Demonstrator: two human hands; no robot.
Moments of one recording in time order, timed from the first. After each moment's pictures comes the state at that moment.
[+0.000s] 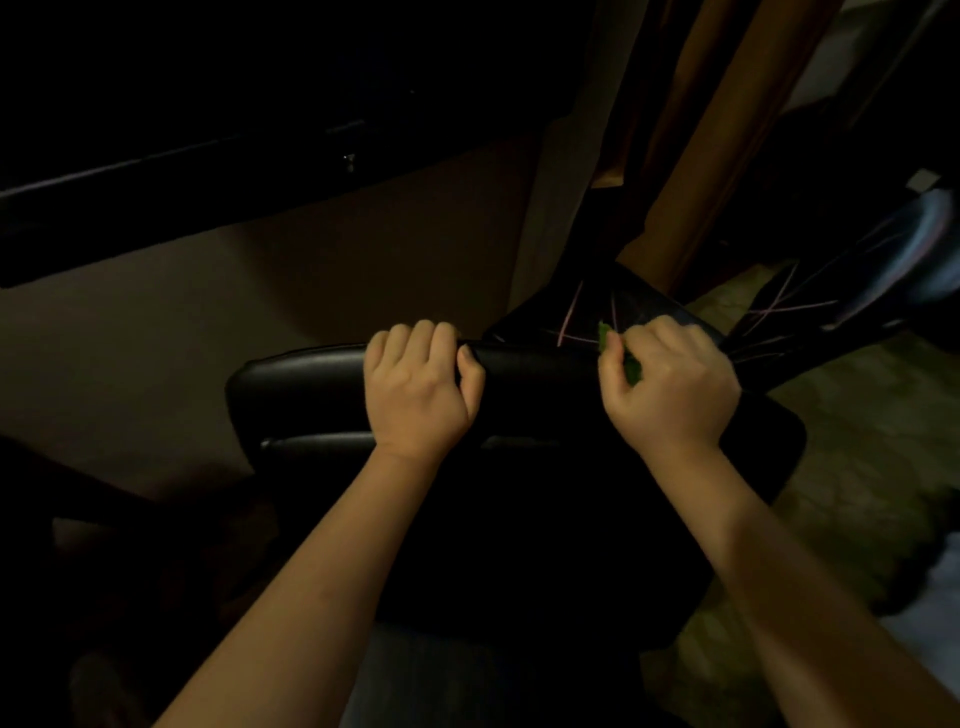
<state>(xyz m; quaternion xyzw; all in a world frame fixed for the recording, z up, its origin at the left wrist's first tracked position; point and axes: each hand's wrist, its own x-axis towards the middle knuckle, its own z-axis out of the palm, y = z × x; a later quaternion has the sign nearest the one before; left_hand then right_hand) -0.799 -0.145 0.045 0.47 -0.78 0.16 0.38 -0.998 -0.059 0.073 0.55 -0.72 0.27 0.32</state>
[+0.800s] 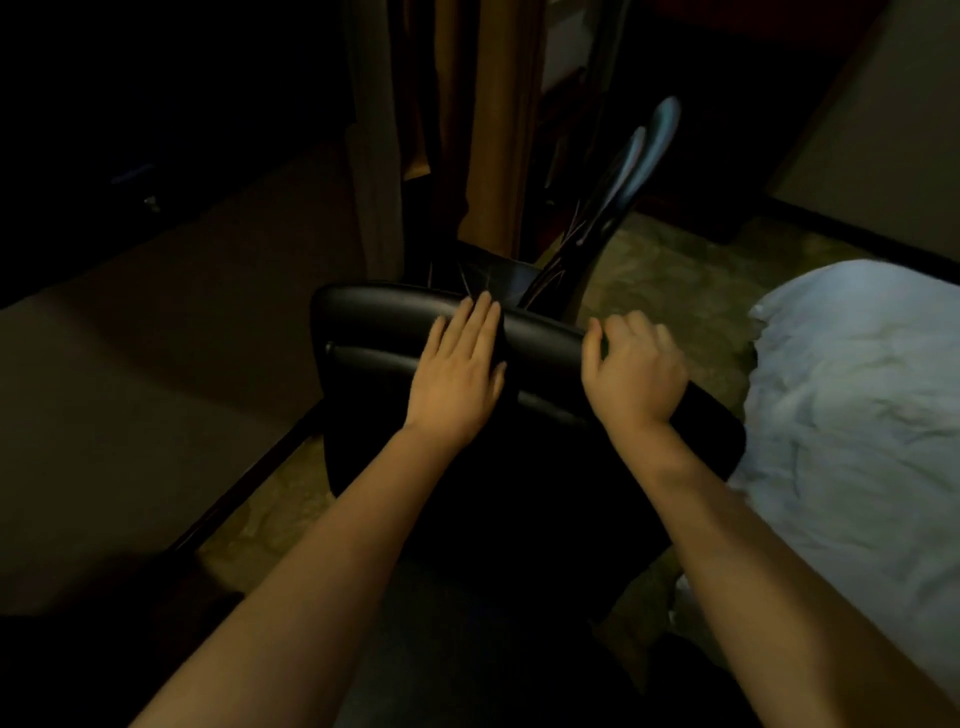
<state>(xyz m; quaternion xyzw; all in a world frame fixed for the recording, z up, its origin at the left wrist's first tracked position) -0.898 -0.022 0.076 0.23 -0.96 -0.08 0.16 -1.037 0.110 0.094 0.33 -0.88 0.18 0.31</state>
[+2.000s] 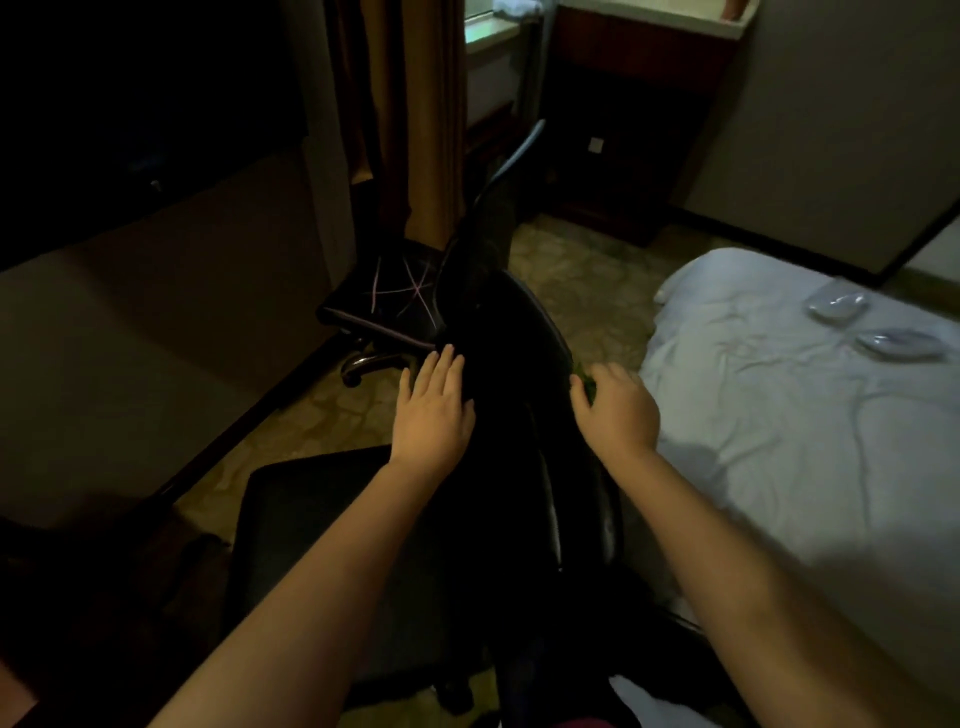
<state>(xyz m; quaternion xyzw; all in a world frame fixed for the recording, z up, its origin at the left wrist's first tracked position) -0.783 0.279 0.138 0.27 -0.94 -0.15 0.10 -0.951 0.431 0.140 0.36 -0.89 0.22 0.14</state>
